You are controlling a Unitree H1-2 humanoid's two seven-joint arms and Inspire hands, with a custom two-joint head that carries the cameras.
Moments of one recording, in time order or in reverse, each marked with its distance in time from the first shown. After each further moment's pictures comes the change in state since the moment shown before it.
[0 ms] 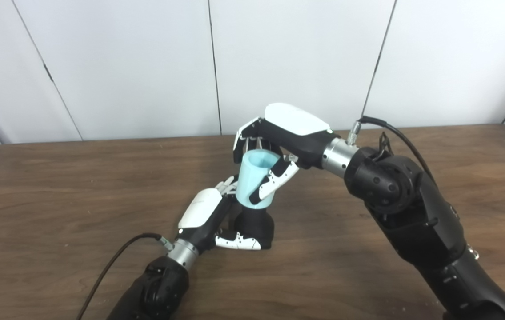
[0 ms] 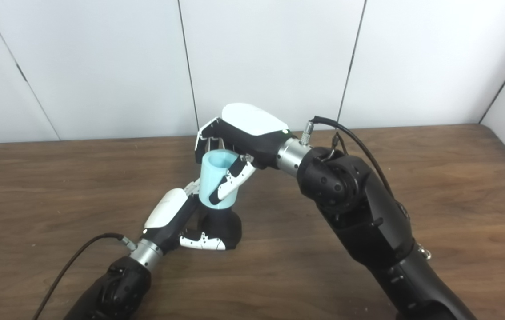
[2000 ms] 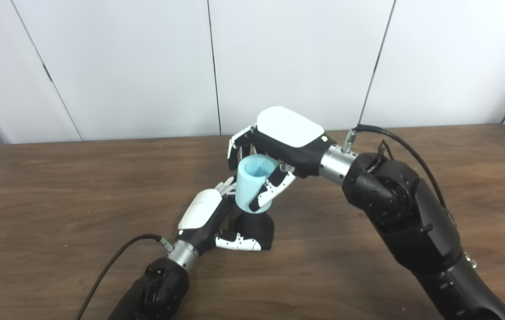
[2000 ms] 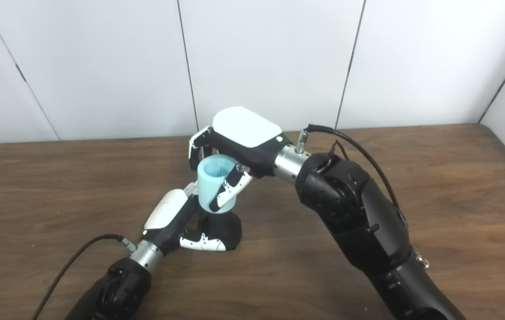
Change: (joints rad) left arm 0.008 0.000 0.000 -0.012 0.007 0.005 -0.003; right arm 0.035 0.021 -0.023 0.029 -0.070 -0.226 -0.035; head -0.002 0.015
